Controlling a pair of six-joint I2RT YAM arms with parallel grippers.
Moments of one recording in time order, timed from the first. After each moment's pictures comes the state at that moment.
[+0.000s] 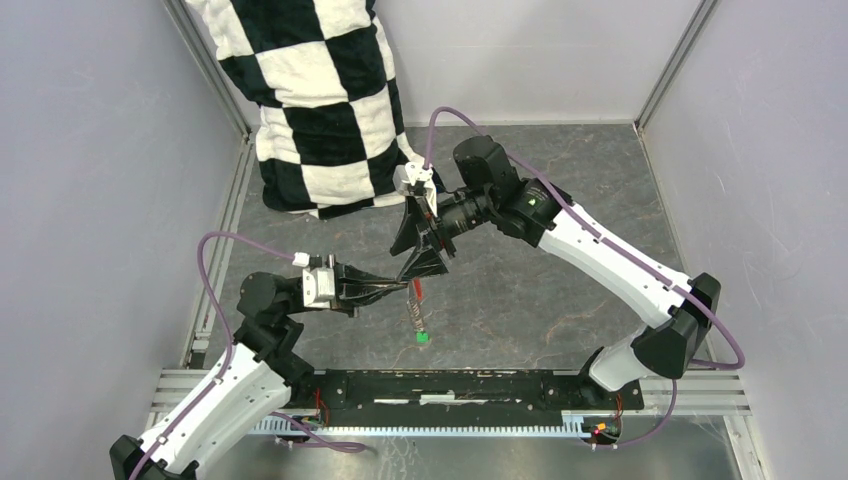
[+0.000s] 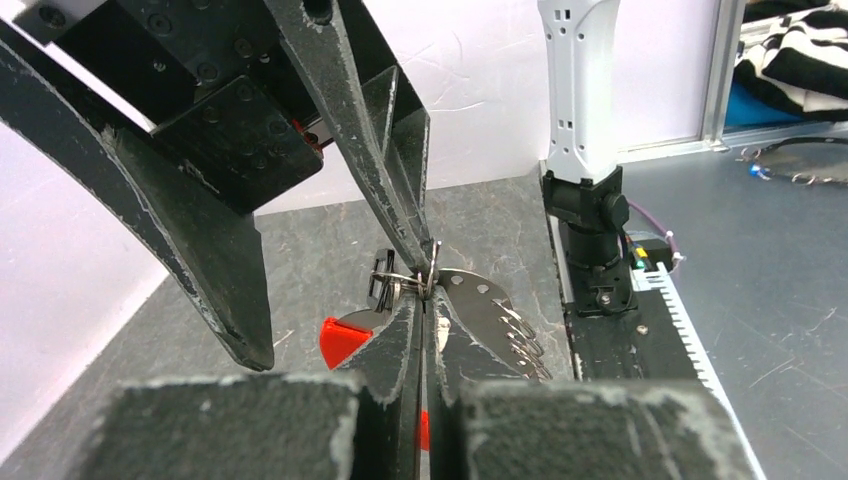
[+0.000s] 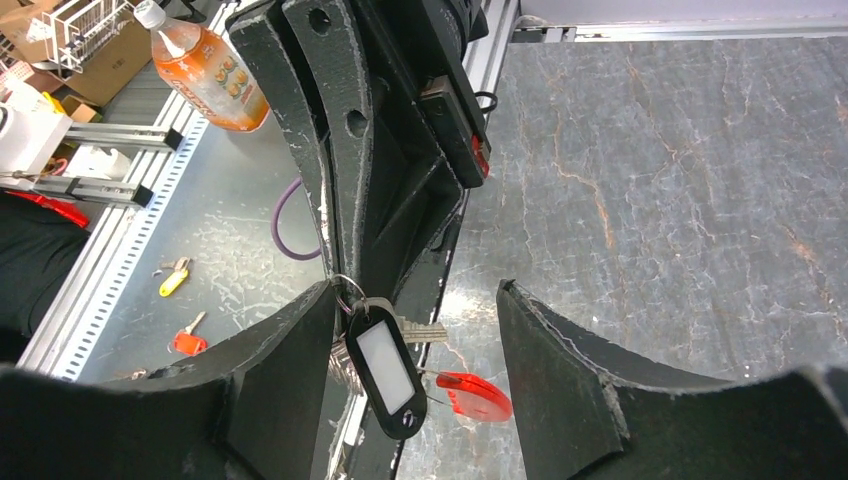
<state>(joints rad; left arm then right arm) -0.58 0.54 0.44 0.51 0.89 -0.07 0.83 1.51 1.57 -0.54 -1.00 -0.18</state>
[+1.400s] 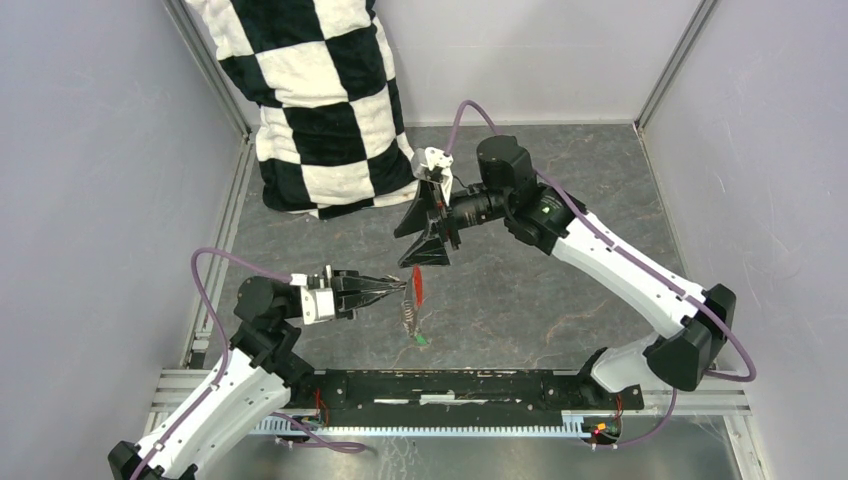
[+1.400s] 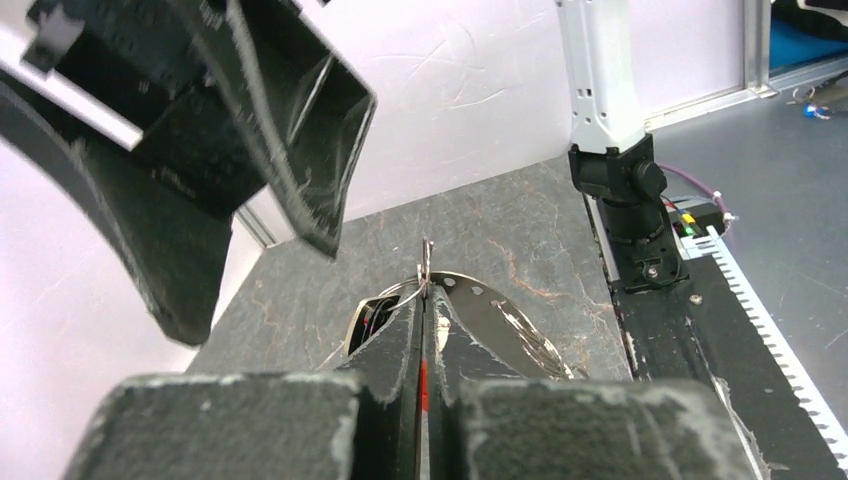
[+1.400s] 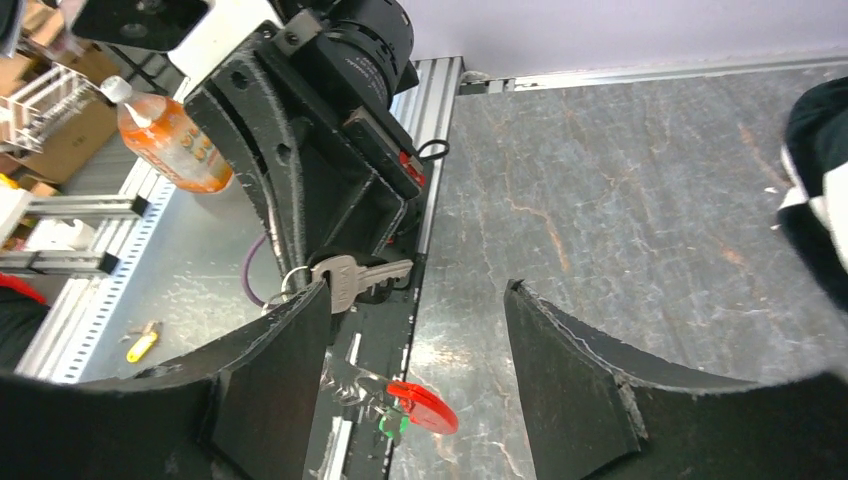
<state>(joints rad) -0.58 0.49 0.43 0.45 0.92 0.14 0.79 1.44 1.44 -0.27 -0.97 0.02</state>
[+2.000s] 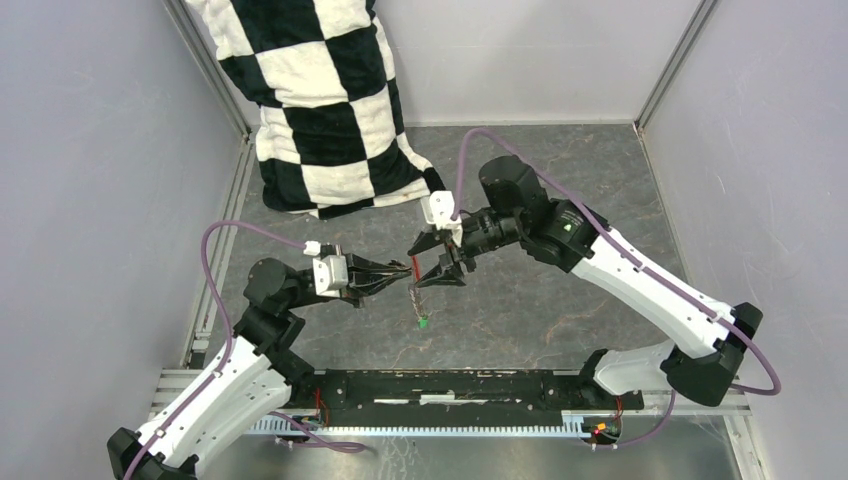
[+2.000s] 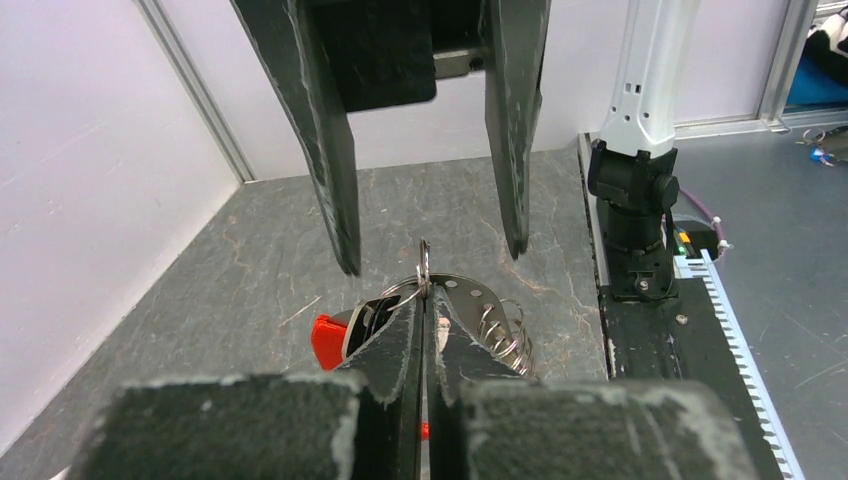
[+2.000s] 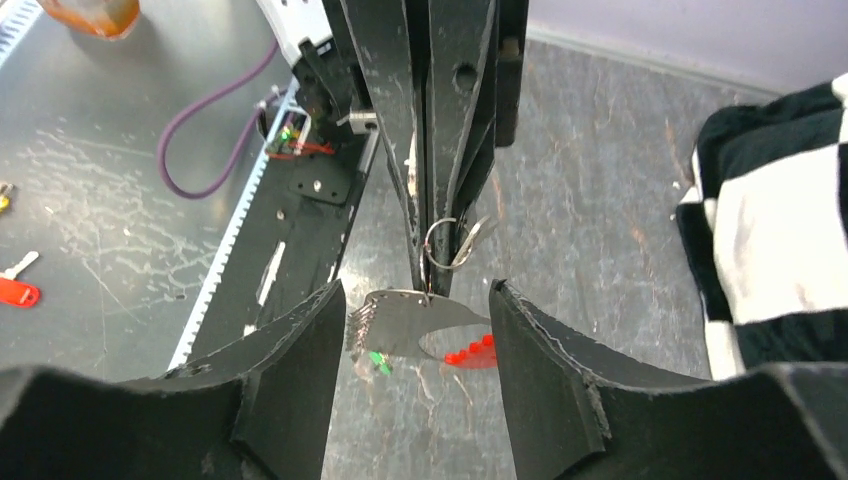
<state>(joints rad) -0.58 0.60 0.50 0.38 0.81 0.04 0.87 1.32 1.45 -0.57 -0.83 -0.45</state>
